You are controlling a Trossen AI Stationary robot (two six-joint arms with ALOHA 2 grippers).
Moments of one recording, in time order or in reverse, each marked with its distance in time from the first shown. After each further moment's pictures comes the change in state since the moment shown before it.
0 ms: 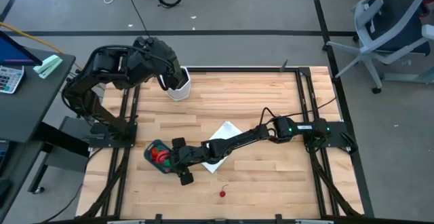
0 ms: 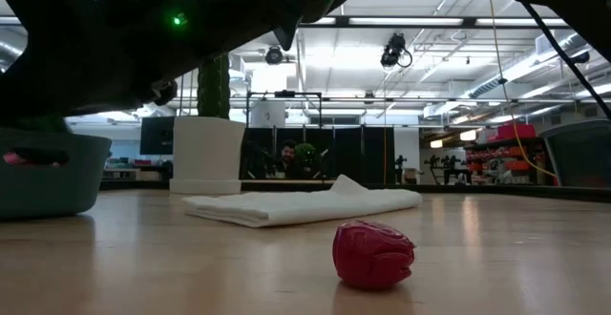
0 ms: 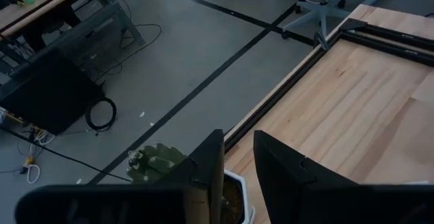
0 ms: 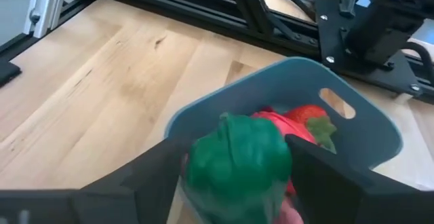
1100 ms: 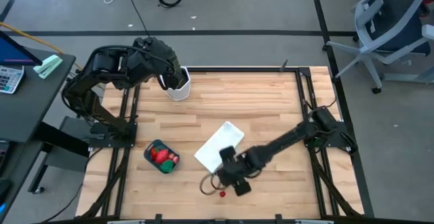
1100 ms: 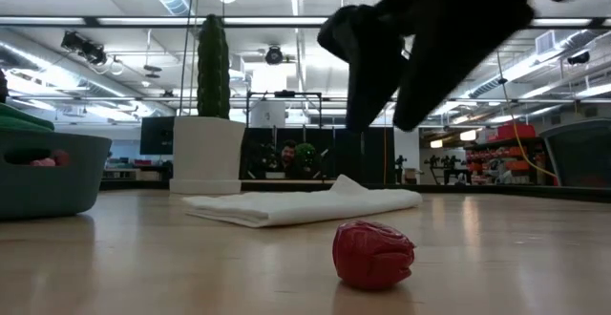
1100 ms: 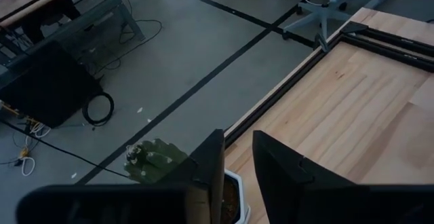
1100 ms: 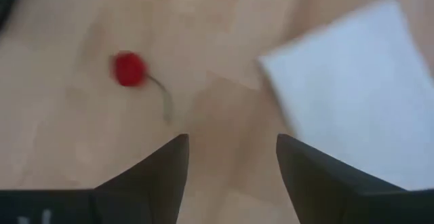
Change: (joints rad) left arm 0.000 0.000 0.000 -0.010 0.000 -0.041; right arm 0.194 -0.512 -0.477 -0.739 0.021 0.213
